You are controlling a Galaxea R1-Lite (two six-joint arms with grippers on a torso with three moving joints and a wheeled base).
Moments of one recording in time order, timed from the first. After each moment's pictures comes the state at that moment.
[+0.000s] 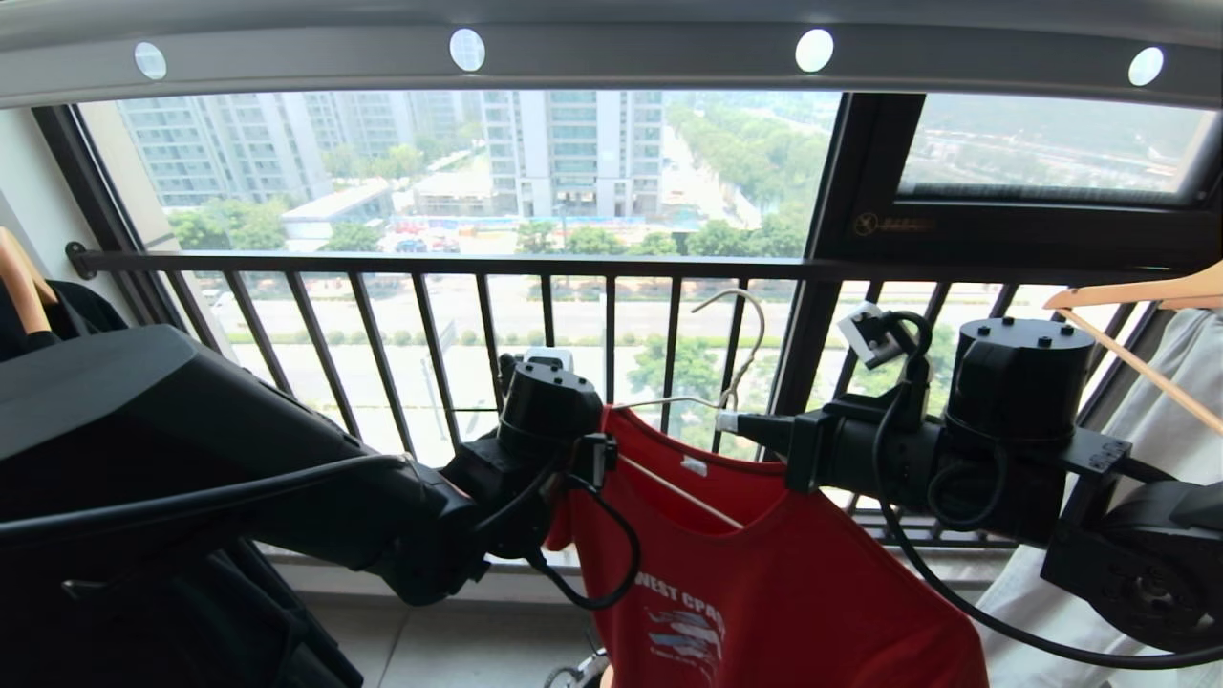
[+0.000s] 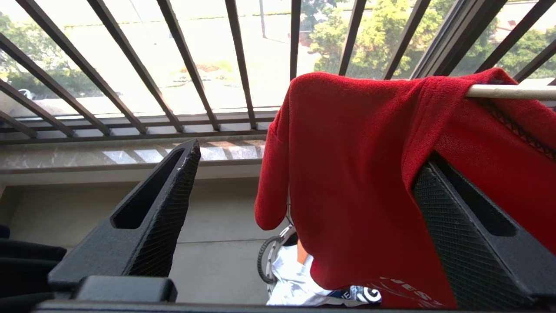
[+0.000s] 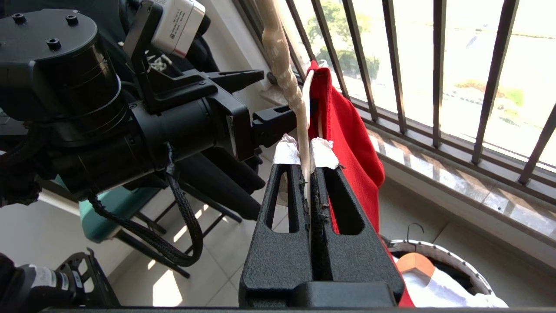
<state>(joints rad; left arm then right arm) -0.70 2.03 -1.05 -0.59 0.52 -0.23 0.46 1.72 -0.71 -0.85 0.39 0.31</state>
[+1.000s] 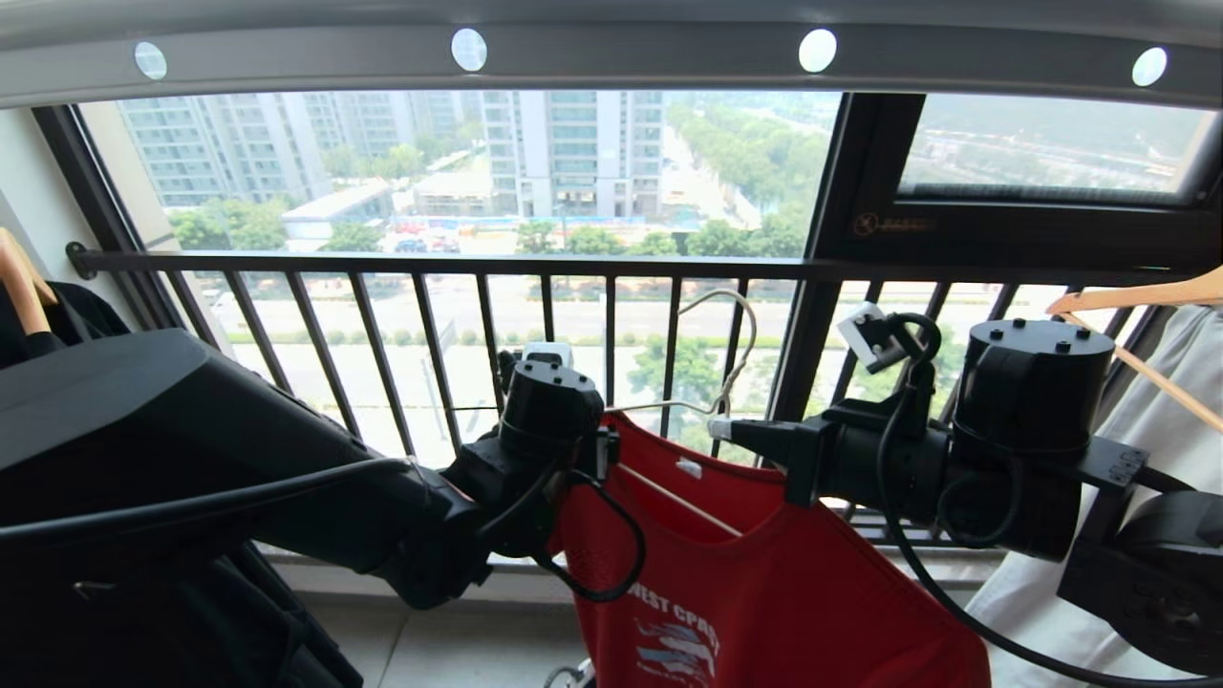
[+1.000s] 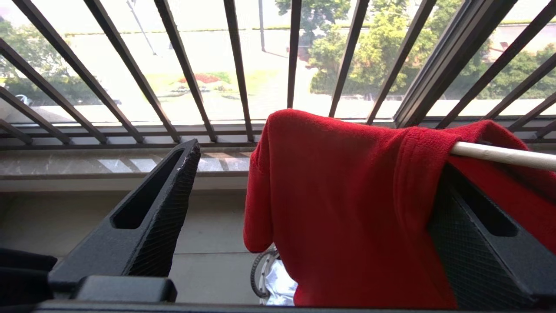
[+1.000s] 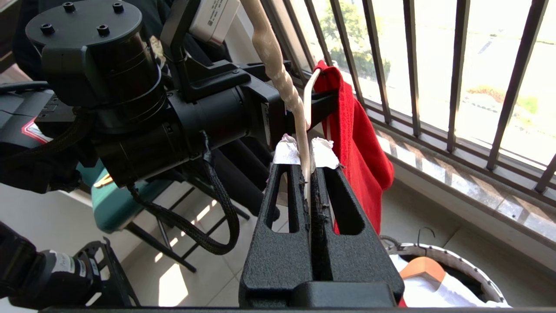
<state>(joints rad) -0.70 2.04 -1.04 -0.65 0.54 -0.24 0.50 1.69 -0.70 -0.85 0.39 0.31</state>
